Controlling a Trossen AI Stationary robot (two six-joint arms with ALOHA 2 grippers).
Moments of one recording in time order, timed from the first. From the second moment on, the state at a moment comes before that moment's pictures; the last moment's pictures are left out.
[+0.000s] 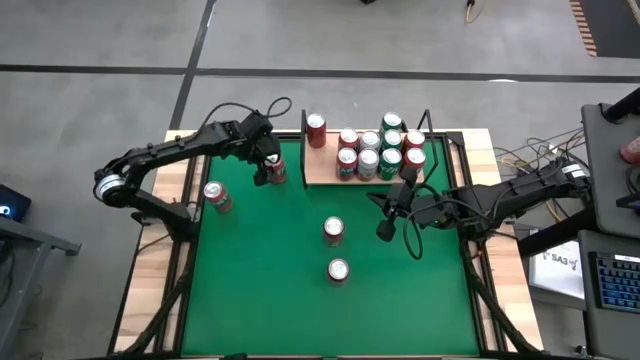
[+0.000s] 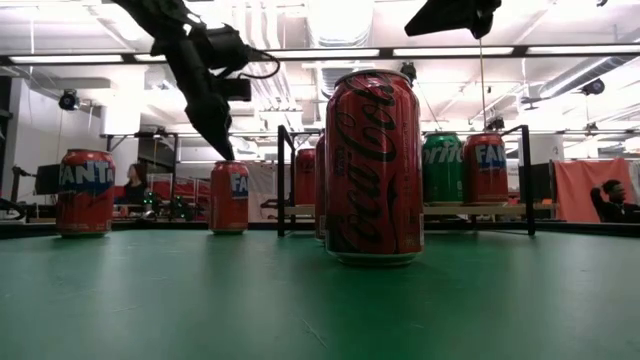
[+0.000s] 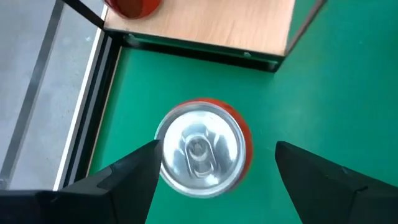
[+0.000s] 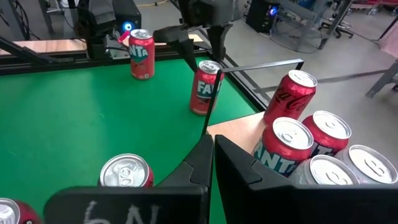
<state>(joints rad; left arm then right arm) 0.61 1.41 1.09 -0.72 0.02 0.41 0.25 1.13 0.92 -0.25 0.66 0.16</state>
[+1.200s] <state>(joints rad) 0.62 1.37 1.08 -0.68 -0.09 0.52 0.19 1.13 0.92 -0.25 0.65 0.16</state>
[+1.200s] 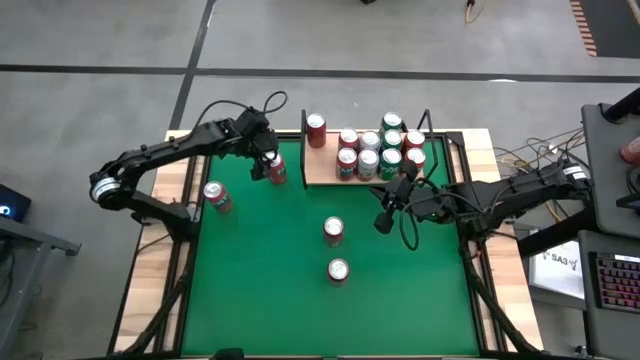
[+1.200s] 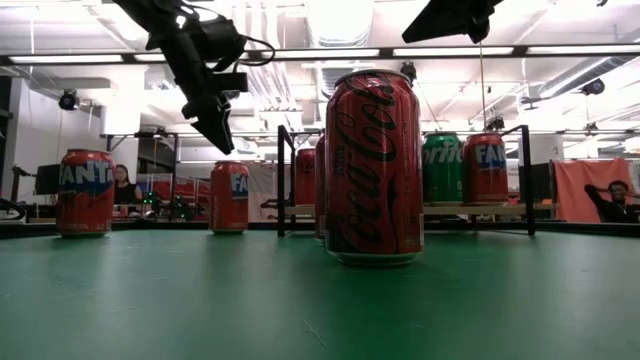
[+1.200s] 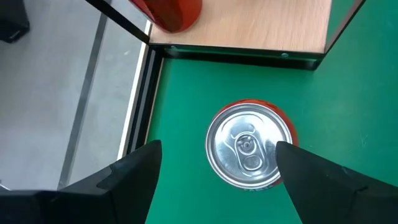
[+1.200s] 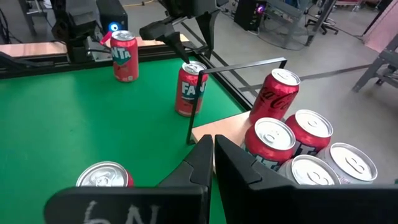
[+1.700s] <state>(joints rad) 0.67 1.39 1.08 -0.68 0.04 0.44 0.19 1.13 0.92 -0.25 0.65 0.16</state>
